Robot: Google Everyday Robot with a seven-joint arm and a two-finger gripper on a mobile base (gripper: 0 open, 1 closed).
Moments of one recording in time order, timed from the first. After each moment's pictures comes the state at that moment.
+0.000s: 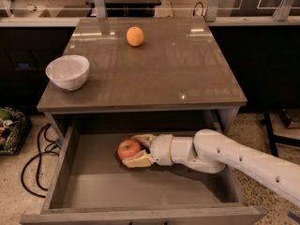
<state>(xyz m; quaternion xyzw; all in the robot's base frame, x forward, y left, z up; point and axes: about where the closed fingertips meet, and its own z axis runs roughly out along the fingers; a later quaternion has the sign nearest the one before) 0.515 0.049 0.630 -0.49 0.66 0.34 0.47</state>
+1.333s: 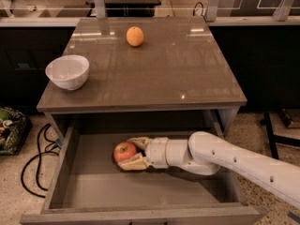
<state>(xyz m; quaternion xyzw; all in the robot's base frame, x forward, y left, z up) 0.508 0.066 0.620 -0.49 0.65 0.35 0.46</state>
